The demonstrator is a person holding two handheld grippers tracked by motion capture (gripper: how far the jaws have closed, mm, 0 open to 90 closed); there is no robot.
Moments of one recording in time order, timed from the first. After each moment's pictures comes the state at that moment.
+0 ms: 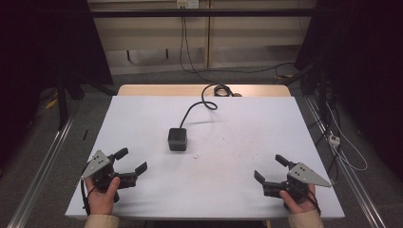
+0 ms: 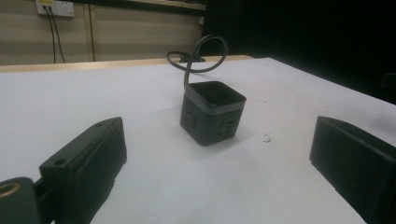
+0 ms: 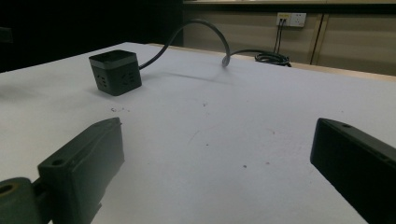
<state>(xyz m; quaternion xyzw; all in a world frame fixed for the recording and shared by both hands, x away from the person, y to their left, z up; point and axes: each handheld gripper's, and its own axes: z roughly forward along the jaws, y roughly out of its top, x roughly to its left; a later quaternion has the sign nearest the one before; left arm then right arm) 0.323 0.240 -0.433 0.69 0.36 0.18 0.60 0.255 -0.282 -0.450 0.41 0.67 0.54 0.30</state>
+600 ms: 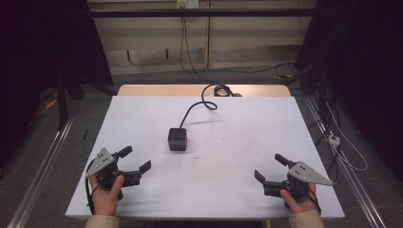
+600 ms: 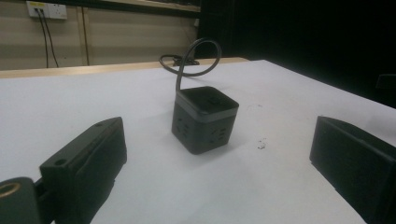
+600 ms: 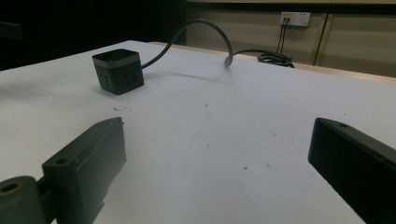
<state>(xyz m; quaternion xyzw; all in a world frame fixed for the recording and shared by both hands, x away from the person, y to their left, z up) 0.328 0.229 -0.431 0.69 0.35 0.18 0.60 0.255 -0.283 -0.446 0.41 0.67 0.54 0.30</state>
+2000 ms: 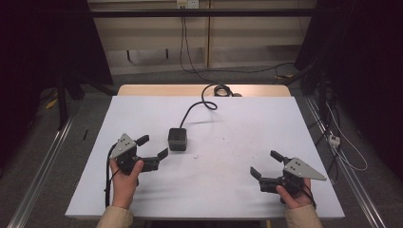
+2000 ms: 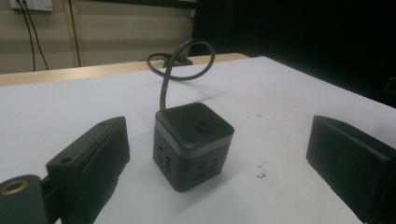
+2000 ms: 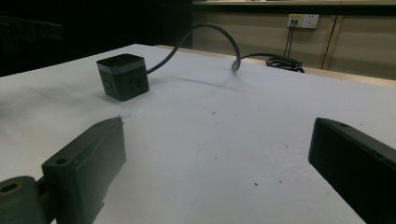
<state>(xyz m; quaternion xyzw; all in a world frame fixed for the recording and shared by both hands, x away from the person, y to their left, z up) 0.363 0.182 -0.423 0.71 0.35 0.17 0.59 0.268 -0.274 -0.446 0.40 0.68 0.55 0.29</state>
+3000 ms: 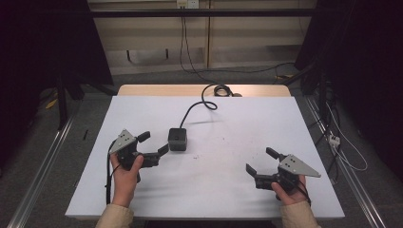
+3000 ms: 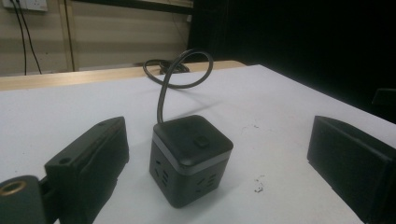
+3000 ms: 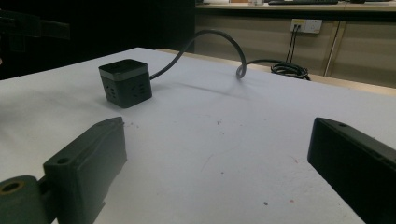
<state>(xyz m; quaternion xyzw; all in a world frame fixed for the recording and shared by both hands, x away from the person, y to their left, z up) 0.373 0.181 -0.417 0.70 0.35 0.15 0.60 0.277 -0.264 -0.443 0.39 0.68 0.55 0.29</state>
